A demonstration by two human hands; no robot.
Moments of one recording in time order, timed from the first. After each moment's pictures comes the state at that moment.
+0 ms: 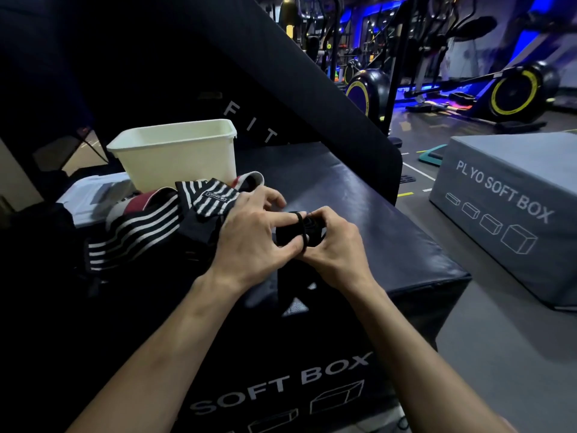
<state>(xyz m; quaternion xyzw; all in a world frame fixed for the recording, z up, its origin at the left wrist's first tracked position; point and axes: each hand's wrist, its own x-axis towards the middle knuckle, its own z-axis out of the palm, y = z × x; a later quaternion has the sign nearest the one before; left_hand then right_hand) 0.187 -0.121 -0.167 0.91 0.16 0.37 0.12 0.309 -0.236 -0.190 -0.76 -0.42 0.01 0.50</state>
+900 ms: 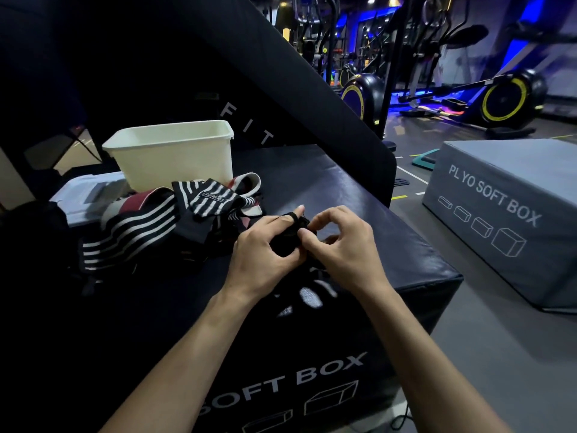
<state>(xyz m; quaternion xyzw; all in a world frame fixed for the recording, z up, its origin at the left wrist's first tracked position) 0.200 -0.130 -0.205 0.84 0.15 0.41 0.31 0.311 -0.251 -0.184 -0.72 -0.43 -0.06 0.54</state>
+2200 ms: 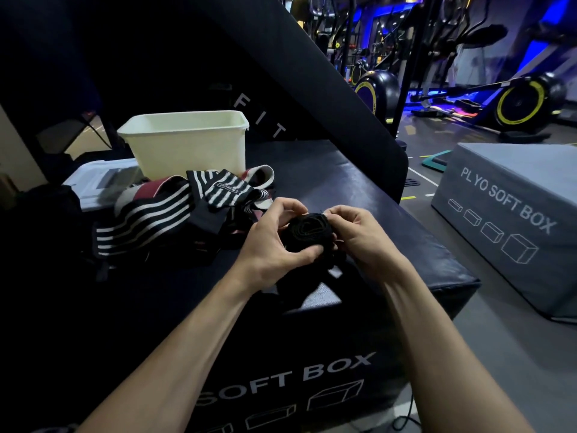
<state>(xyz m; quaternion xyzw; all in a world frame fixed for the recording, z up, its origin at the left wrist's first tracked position) 0.192 -0.119 -0.200 0.81 0.10 0.36 0.46 0.338 -0.229 -0.185 -0.61 -0.36 0.30 0.64</state>
